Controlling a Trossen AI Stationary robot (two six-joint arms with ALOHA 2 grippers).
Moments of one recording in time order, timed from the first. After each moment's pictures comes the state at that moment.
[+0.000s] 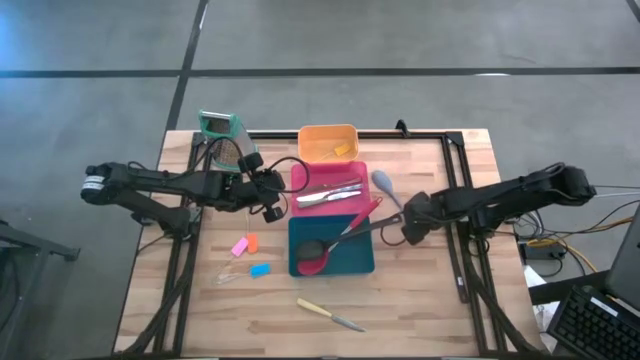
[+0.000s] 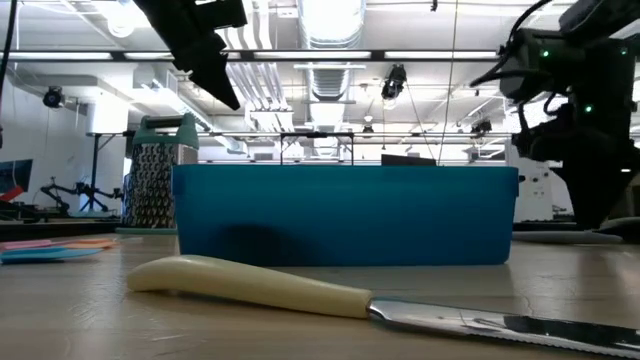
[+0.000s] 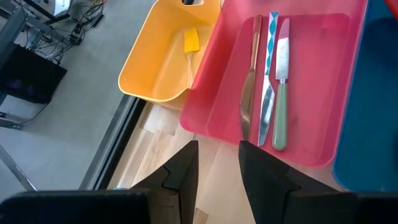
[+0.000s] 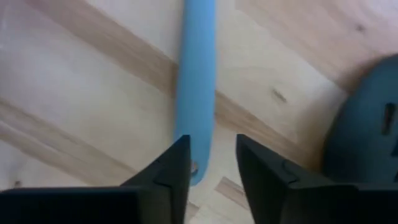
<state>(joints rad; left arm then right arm) -0.02 1.23 1.04 -0.70 -0.62 -0.09 0.02 1.15 0.53 -0.88 0.12 1.02</state>
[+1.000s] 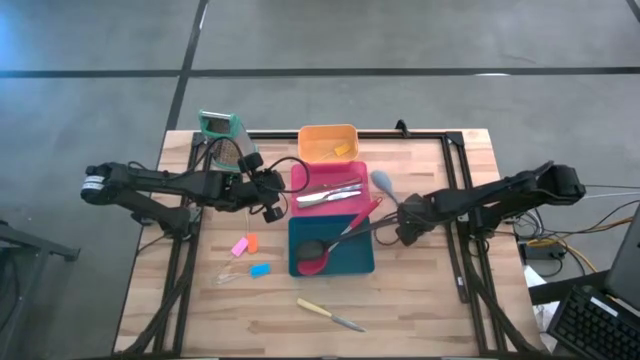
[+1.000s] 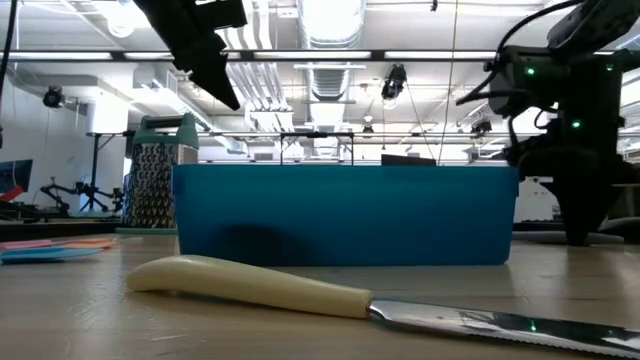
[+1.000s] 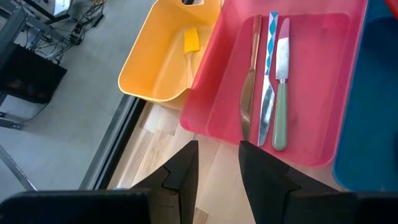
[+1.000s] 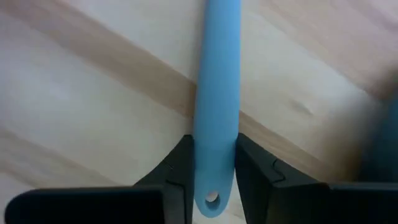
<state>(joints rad) -0.02 1.23 1.04 -0.70 -0.62 -0.09 -0.01 1.25 0.51 -0.78 0.11 1.03</state>
